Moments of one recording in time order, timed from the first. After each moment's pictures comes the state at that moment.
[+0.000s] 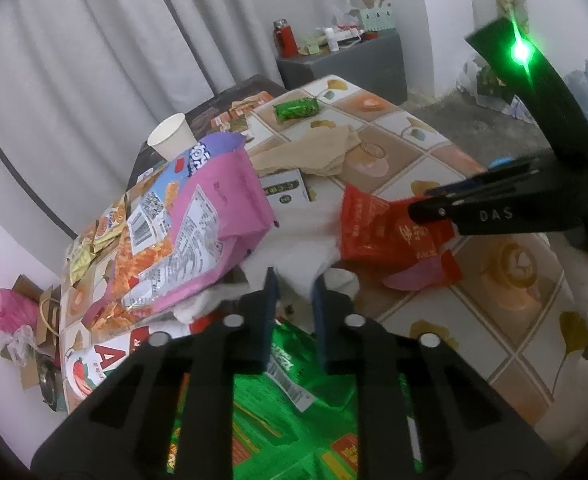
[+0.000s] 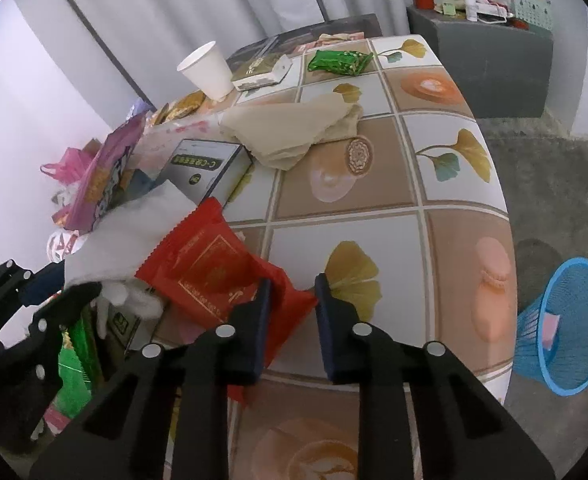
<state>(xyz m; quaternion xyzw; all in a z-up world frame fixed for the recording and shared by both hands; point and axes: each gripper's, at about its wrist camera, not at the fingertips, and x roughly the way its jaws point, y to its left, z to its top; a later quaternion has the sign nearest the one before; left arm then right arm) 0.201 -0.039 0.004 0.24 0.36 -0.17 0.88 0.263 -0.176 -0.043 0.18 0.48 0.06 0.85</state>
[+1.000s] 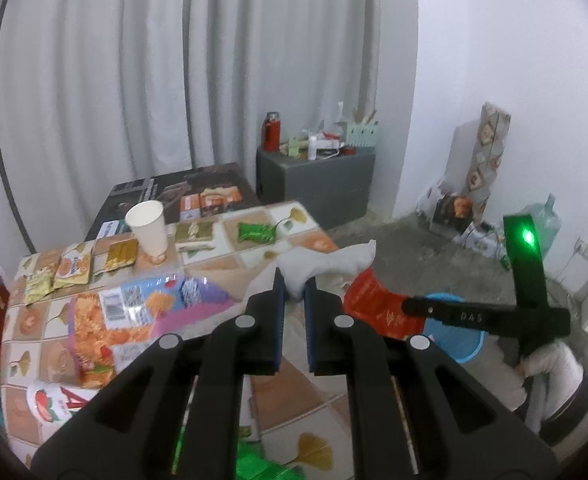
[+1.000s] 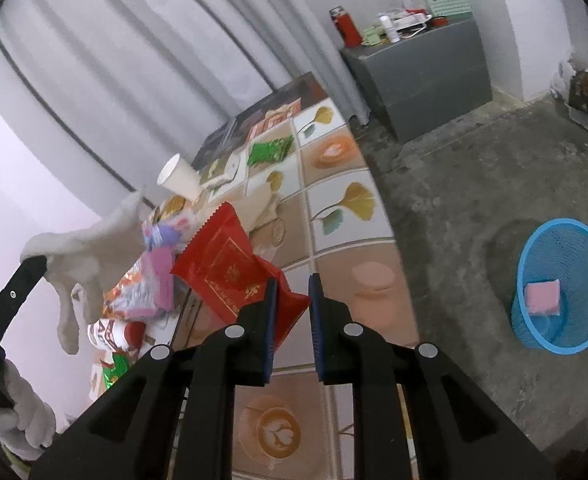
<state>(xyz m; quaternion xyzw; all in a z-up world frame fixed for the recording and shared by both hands) 0.187 -0.059 0.107 0.05 0.26 -0.25 0.93 0.198 -0.271 0.003 0.31 0.38 0.00 0.87</state>
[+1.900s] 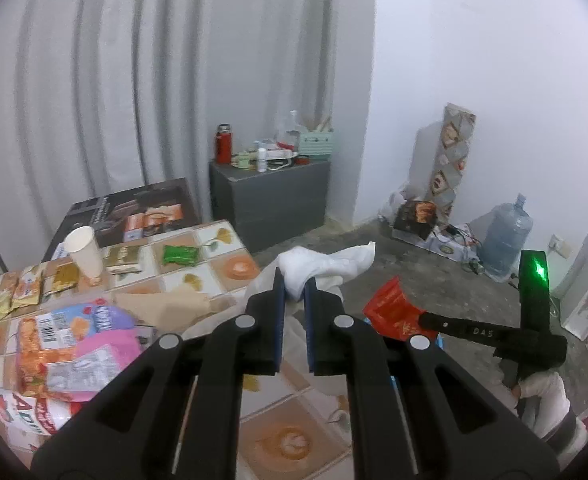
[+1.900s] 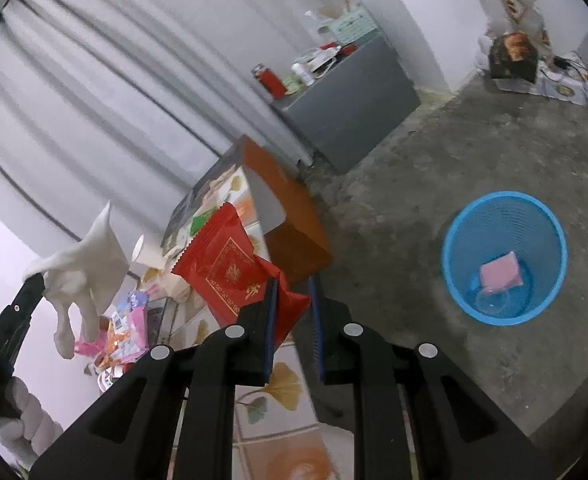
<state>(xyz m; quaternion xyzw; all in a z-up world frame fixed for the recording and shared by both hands) 0.155 -0.167 0.120 0.06 0.25 -0.31 0.92 0.089 -0.378 -0.006 0.40 0.30 -0.09 0.86</state>
